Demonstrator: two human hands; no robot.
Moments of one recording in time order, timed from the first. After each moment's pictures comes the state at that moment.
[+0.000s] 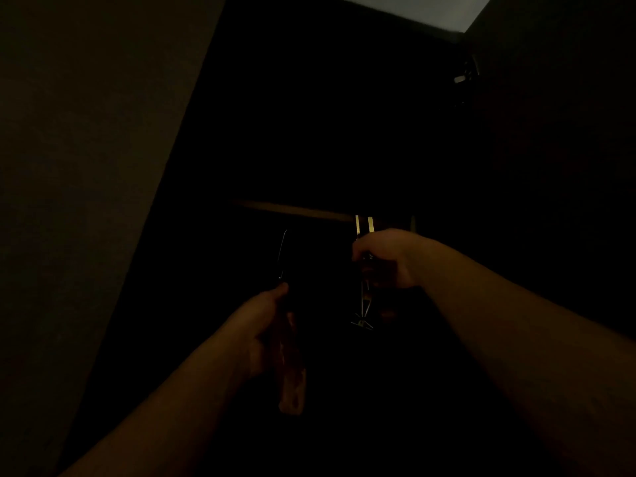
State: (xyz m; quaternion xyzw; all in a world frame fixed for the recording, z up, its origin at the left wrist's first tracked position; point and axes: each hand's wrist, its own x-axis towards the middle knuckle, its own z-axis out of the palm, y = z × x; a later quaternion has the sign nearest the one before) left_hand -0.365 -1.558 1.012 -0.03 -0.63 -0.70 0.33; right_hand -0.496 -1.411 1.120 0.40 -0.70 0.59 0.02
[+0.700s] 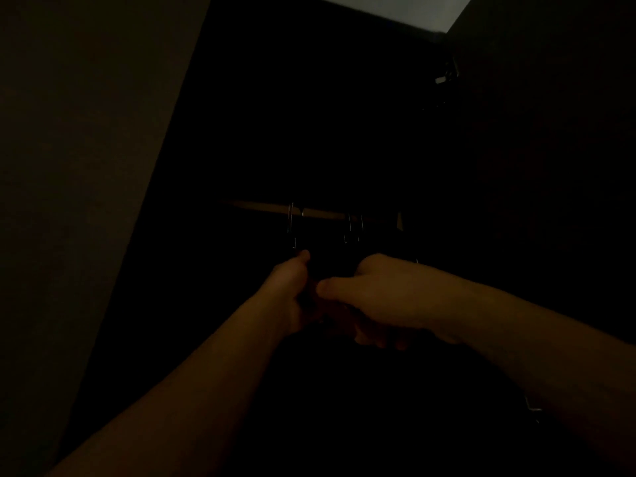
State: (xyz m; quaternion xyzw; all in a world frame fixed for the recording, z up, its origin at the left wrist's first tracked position) left_hand -0.386 -1.504 1.051 -0.01 -0.60 -0.72 0.36; right_hand -0.373 -1.349 1.038 0.42 -0.83 0.33 0.15
